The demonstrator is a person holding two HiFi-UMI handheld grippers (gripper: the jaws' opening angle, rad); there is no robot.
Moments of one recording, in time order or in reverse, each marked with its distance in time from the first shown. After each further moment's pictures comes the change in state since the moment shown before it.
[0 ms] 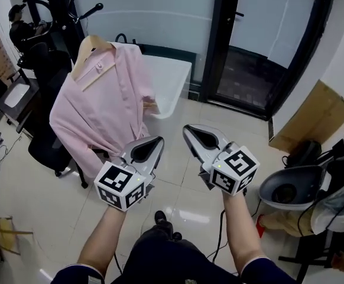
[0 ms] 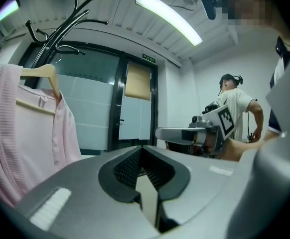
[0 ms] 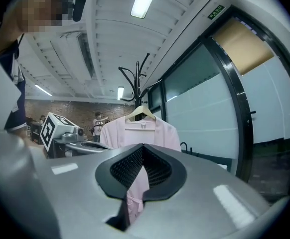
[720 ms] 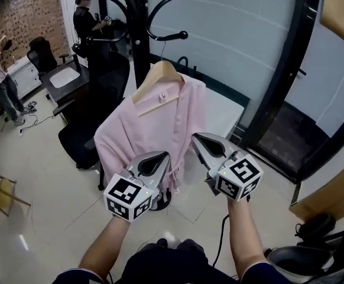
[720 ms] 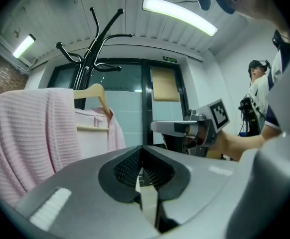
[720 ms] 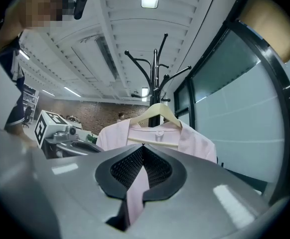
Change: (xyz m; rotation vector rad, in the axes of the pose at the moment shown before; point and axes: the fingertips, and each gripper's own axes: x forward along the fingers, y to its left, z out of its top) left arm -0.039 0.142 0.024 0.042 -0.049 0.360; right arm 0.174 0.004 0.035 -0.117 -0.018 0.331
